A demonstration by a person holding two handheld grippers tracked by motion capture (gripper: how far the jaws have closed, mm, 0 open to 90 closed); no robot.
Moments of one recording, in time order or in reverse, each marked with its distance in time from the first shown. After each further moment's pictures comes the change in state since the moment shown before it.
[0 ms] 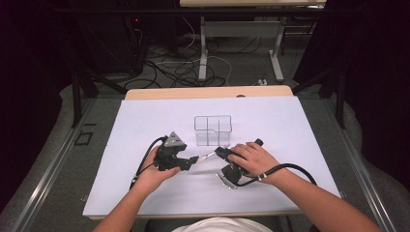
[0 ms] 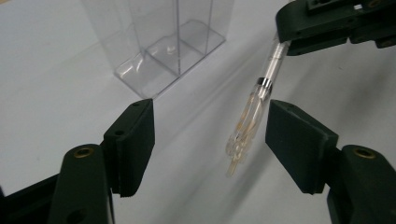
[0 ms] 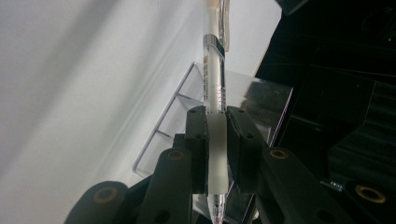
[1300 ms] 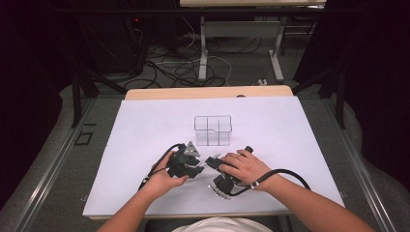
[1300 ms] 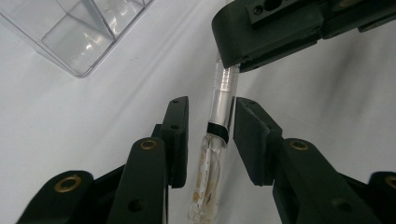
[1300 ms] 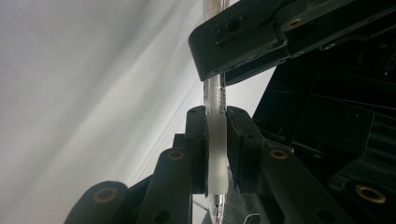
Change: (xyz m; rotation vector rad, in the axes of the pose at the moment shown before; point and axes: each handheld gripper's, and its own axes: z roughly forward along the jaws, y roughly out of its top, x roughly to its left) left arm -0.031 0.005 0.021 0.237 -0.067 0.156; right arm 0.004 0.032 0.005 -0.093 0.013 -0.044
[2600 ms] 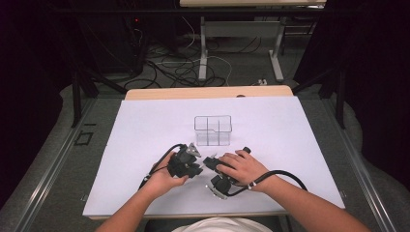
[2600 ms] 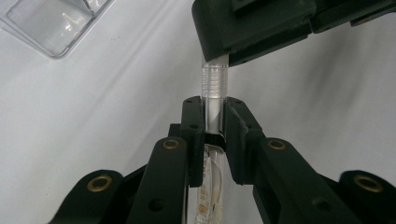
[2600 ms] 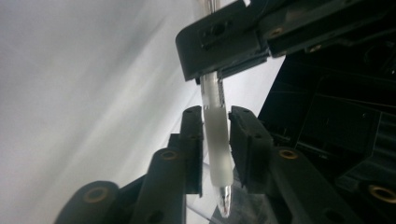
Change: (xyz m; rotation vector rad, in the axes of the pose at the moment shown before) left arm 0.003 0.000 0.005 0.065 -0.063 -0.026; right arm 0.000 0.004 0.005 0.013 0.018 0.036
